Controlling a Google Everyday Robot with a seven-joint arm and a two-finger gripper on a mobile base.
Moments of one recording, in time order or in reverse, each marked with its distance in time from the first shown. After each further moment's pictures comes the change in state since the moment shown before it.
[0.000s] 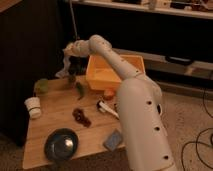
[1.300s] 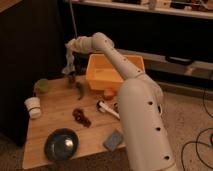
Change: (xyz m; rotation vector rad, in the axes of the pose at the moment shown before) arm -0.011 0.025 0.010 -0.024 -0.013 -0.052
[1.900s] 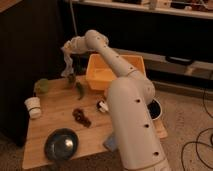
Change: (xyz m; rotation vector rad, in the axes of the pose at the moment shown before) arm 0.023 -0.010 0.017 0.094 0.101 -0.060
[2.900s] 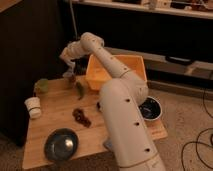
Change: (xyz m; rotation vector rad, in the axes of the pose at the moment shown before) arm 0.038 -0.018 0.024 0.066 0.118 -0.067
